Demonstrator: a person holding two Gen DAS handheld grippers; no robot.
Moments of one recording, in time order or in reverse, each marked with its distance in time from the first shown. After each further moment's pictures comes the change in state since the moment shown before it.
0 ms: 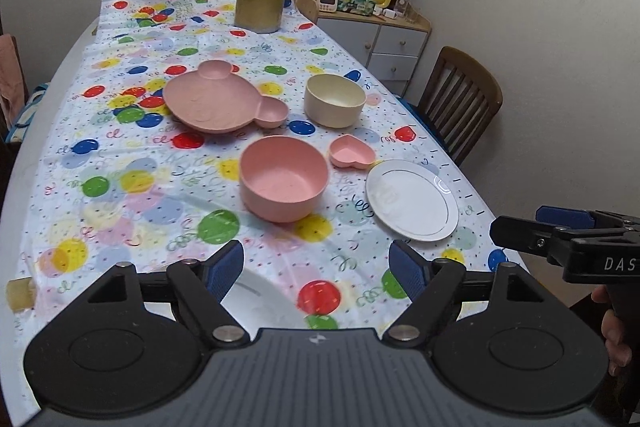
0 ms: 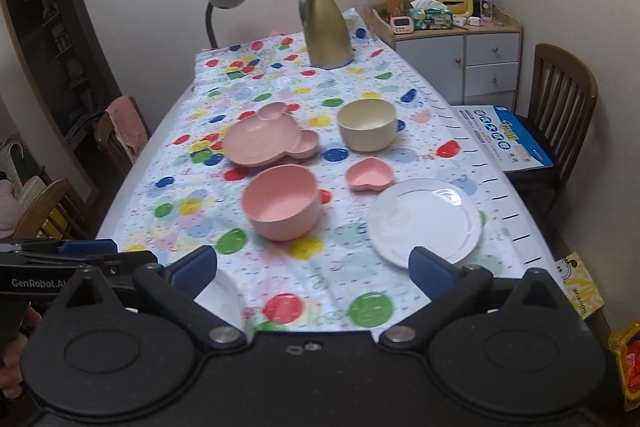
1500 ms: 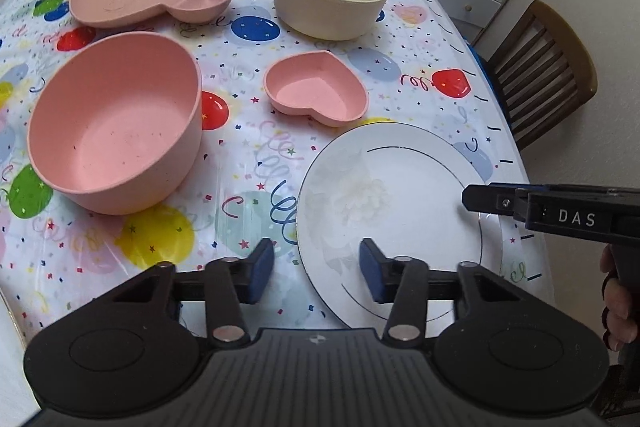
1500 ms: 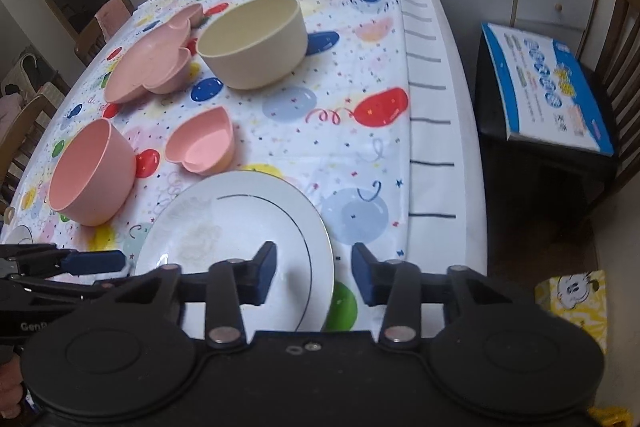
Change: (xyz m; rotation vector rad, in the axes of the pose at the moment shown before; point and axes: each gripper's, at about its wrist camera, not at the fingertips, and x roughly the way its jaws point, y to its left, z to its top) left arm 0.234 -0.092 0.028 -0.251 0.246 0.145; right arm 0.224 -0.210 0.073 -0.129 0.378 0.185
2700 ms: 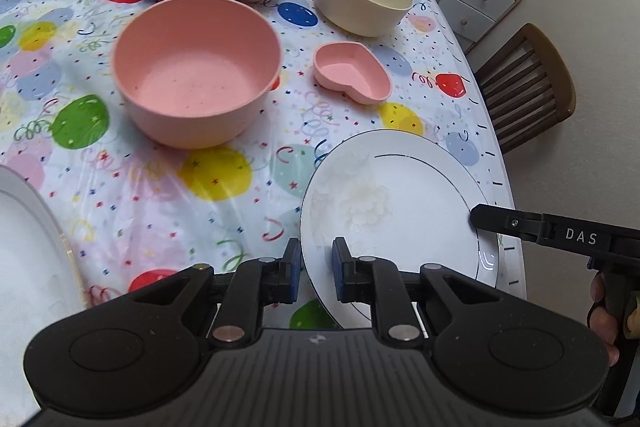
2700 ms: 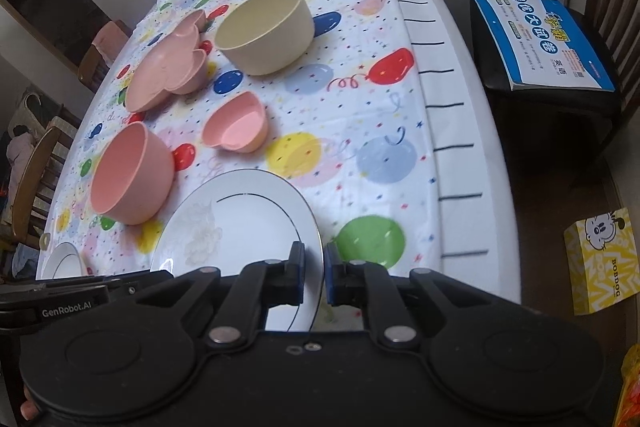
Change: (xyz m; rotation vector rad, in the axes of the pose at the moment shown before) left arm -0.045 0.051 -0.029 -0.092 0.018 -0.094; right arm -0.029 0.023 -0.027 0.151 0.016 0.050
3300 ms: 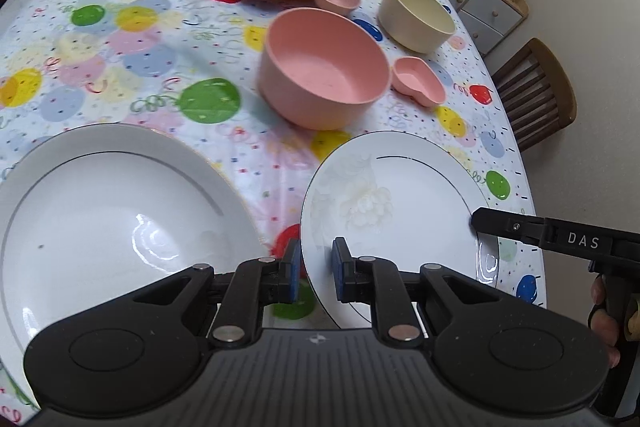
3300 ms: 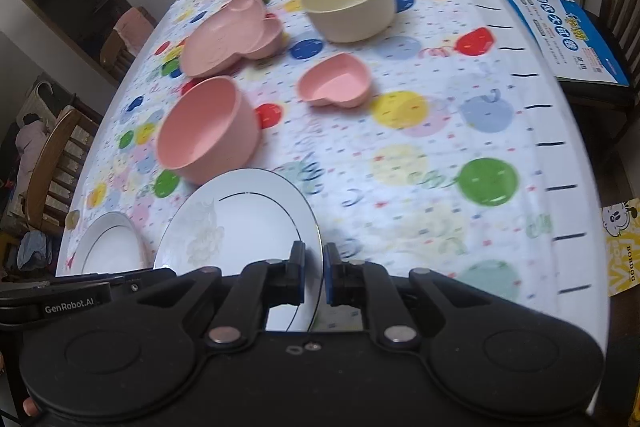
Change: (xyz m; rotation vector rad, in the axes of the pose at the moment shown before) left arm -0.064 0.089 -0.025 -0.022 -0.024 -0.003; right arm 0.001 0.093 -0.042 -0.020 -0.002 0.009
